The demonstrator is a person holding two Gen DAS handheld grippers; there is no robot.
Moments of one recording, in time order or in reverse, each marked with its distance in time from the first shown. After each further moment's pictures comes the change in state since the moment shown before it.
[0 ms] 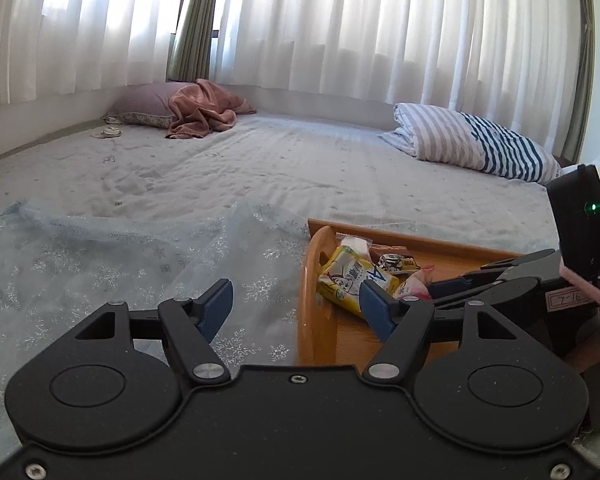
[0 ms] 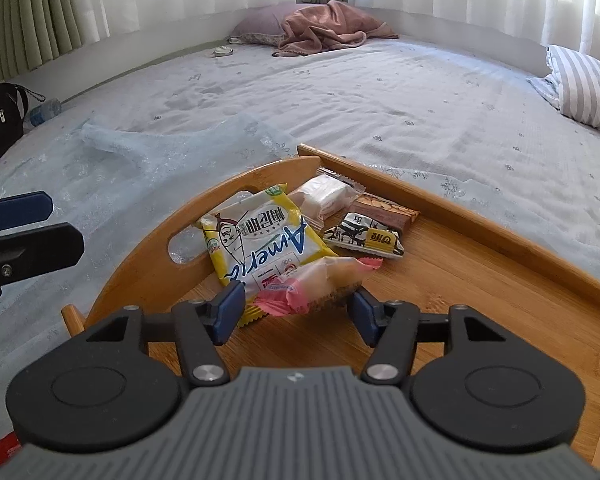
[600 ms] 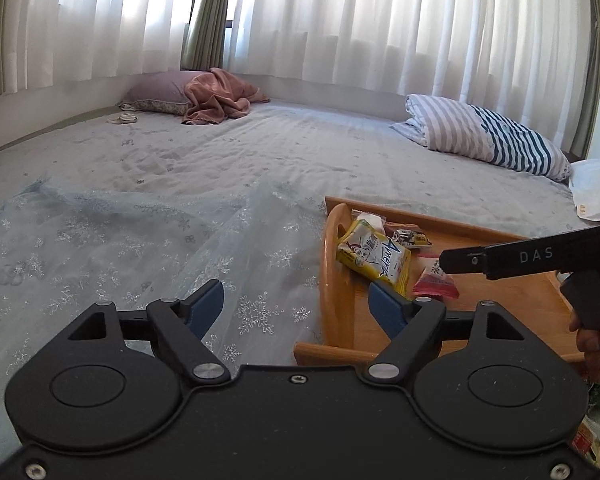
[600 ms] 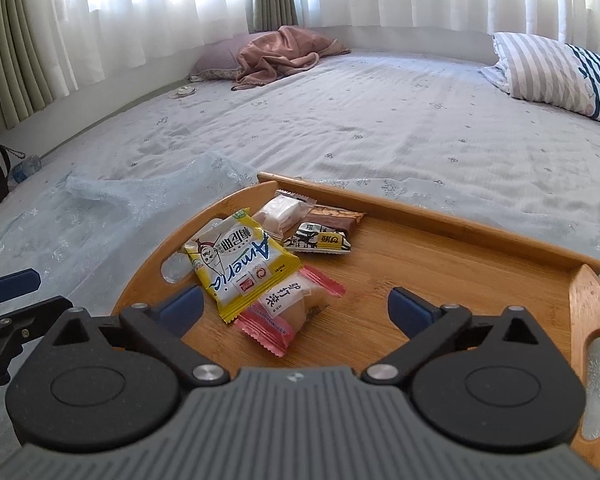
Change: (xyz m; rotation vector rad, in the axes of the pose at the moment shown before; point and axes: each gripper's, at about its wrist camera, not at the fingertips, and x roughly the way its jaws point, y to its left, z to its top) left arm -0.021 0.011 -0.019 -0.017 0.031 0.018; right arm -0.051 -0.018 -0.011 0.159 -0.084 -0.059
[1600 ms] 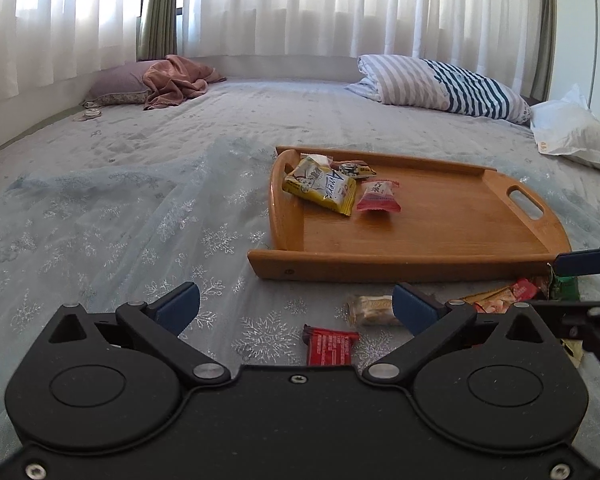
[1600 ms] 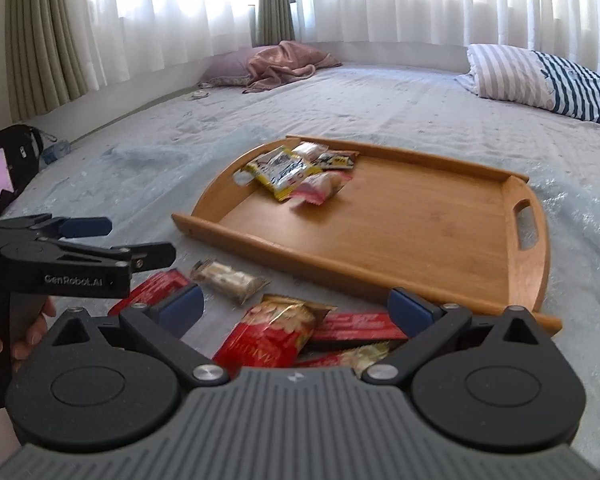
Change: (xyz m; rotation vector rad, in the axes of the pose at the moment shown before) left arm -0.051 -0.027 -0.046 0.135 0.085 -0.077; right arm -0.130 0.047 -0.111 -0.008 -0.041 -0.029
